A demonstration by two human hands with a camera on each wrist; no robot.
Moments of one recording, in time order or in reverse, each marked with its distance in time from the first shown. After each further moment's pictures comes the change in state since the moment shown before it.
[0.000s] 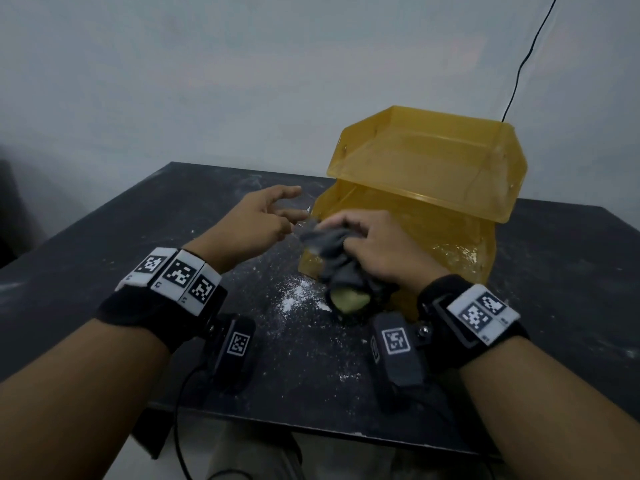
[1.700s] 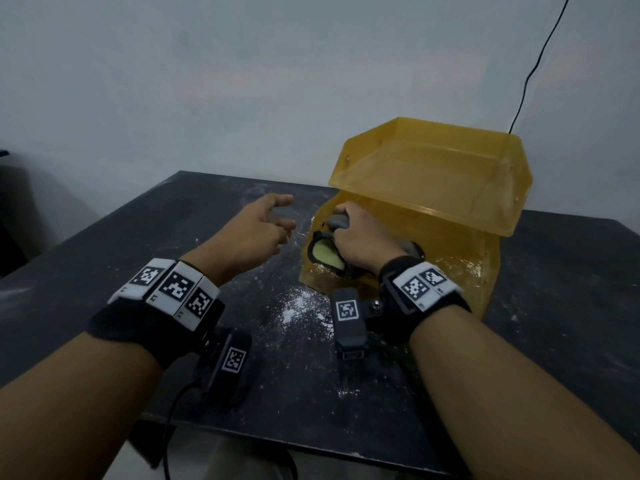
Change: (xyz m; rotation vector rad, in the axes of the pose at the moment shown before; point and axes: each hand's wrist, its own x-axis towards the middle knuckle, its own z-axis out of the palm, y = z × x) left_hand 0.003 -0.001 0.002 0.024 0.073 -0.087; right_hand 0.048 0.005 0.014 -0.177 -0.011 0.268
